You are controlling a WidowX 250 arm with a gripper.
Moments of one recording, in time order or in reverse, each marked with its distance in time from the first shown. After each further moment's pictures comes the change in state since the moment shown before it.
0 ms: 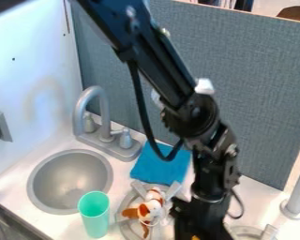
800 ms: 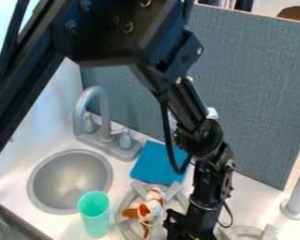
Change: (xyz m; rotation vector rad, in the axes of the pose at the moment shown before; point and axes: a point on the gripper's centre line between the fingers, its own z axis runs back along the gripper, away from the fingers) arm 0.020 0.019 -0.042 -0.009 0.183 0.038
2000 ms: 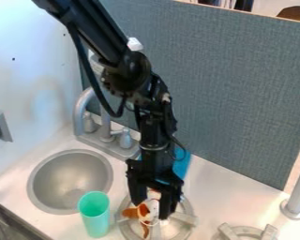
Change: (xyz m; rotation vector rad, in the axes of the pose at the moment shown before) arm -0.025 0.071 0.069 -0.090 -0.255 0.130
